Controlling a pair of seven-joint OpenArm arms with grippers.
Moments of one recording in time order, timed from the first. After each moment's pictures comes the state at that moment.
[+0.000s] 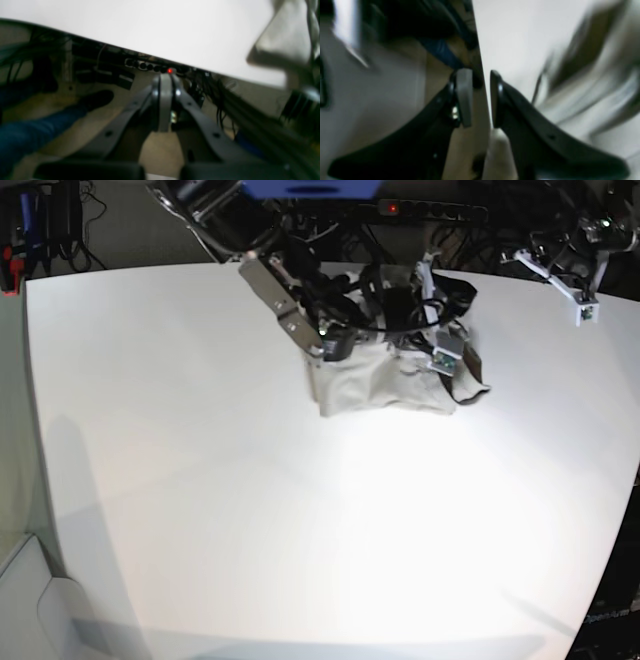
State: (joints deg) left arm 27.0 -2.7 -39.2 112.5 -22.6 -26.5 71.8; right arm 5.6 -7.8 -35.7 77.8 31.9 40.2 -50.7
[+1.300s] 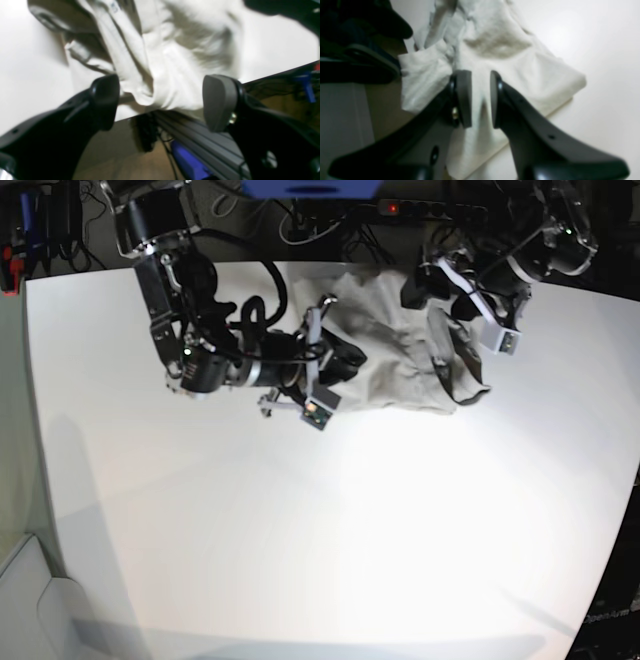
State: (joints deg) left arm 26.4 -0.2 -23.5 116.6 -40.8 -29.4 71.2; right arm 1.3 4.5 -17.3 97.3 32.2 40.1 -61.9
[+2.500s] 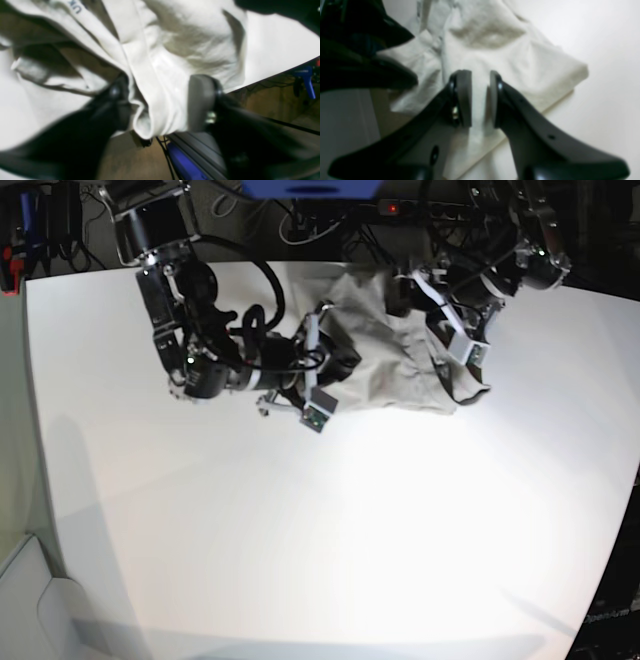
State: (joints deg) left arm 21.8 2.2 -18.6 110.5 -33.5 -29.3 71.1; right arm 3.2 4.6 -17.3 92.5 32.1 40.1 -61.5
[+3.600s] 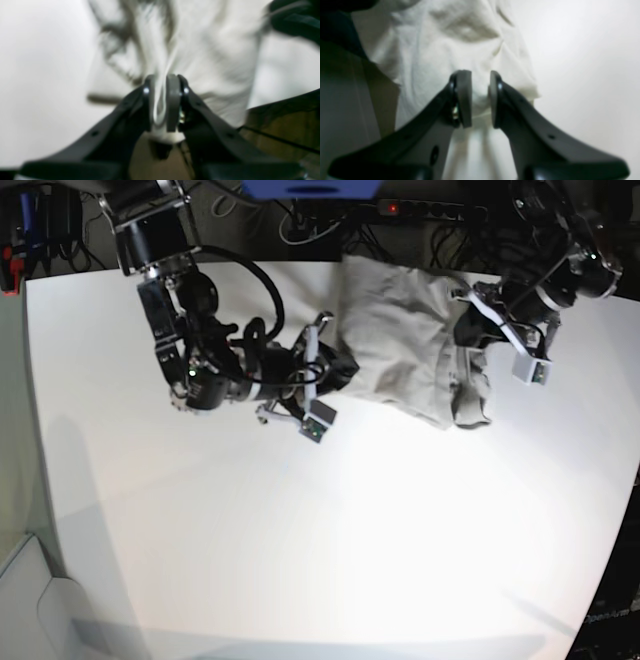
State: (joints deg) left arm 19.4 -3.1 -28.2 114.5 -40.5 -29.3 72.2; right arm 5.6 4.4 -17.2 89.0 32.1 40.1 -61.3
